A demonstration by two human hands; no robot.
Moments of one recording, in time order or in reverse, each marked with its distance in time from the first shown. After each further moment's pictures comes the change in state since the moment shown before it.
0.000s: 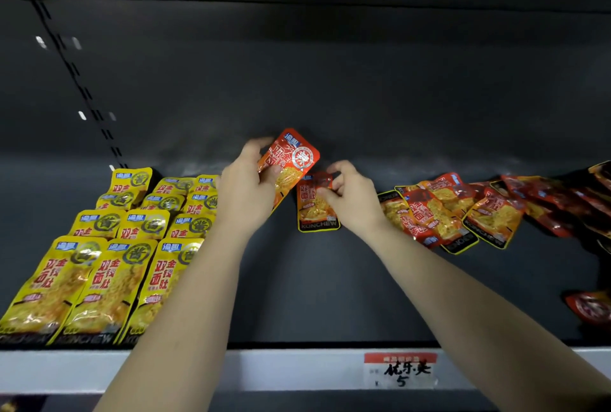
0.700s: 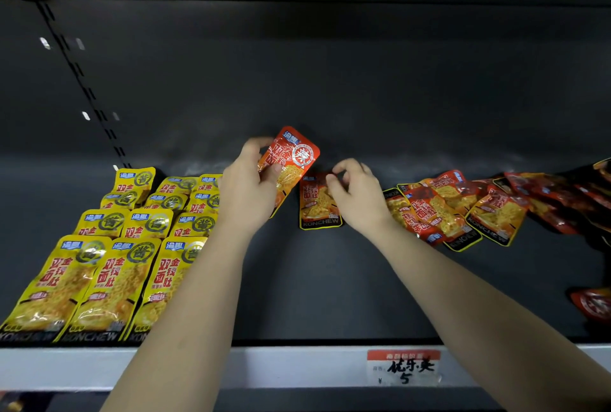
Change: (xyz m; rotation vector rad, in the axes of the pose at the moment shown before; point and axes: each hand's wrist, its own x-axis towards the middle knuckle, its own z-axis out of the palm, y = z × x) left_hand -0.001 0.000 -0.001 -0.027 0.001 -0.012; right_hand -0.006 0.000 -0.004 -0.028 0.063 -0.031
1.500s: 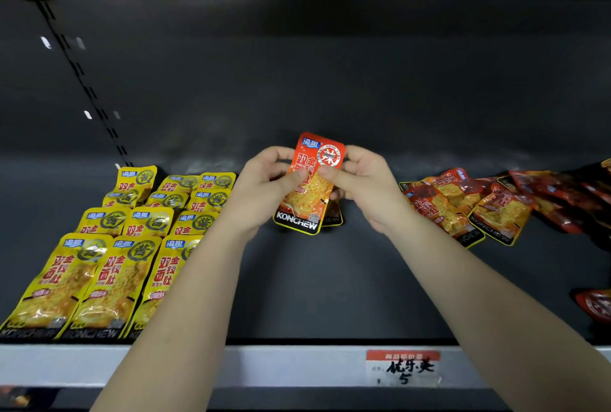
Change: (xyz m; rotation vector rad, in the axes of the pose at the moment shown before) left_hand -0.001 0.001 0.007 -0.633 -0.330 -0.114; right_hand -0.007 -0.029 -0.032 0.863 -0.261 0.119
